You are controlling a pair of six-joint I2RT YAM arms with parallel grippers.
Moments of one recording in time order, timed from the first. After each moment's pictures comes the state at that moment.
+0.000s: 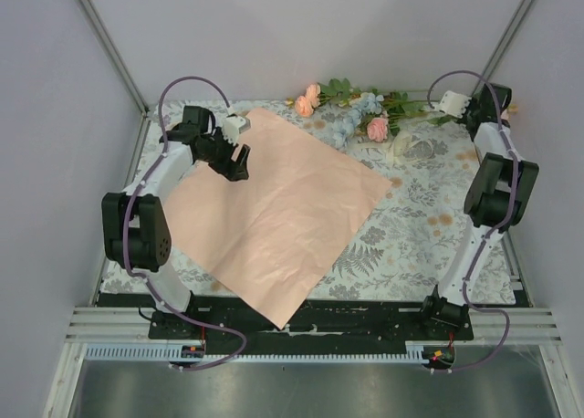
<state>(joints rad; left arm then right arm) -0.11 1.74 1.36 -0.66 0.50 0.50 -0.32 2.29 1.84 -0.15 0.08 -1.46</state>
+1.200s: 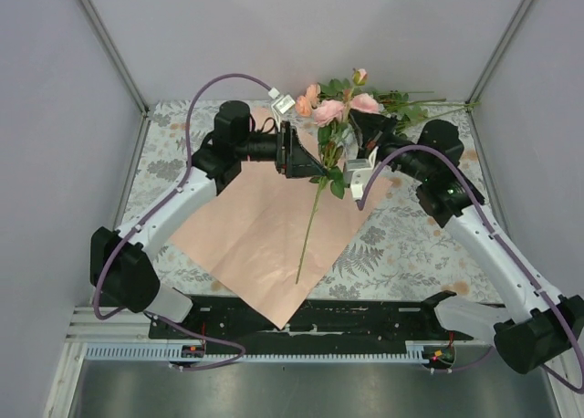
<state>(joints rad) -0.50 1.48 1.36 -0.06 0.97 -0.49 0.38 1.11 1.13 0.01 -0.56 -1.54</state>
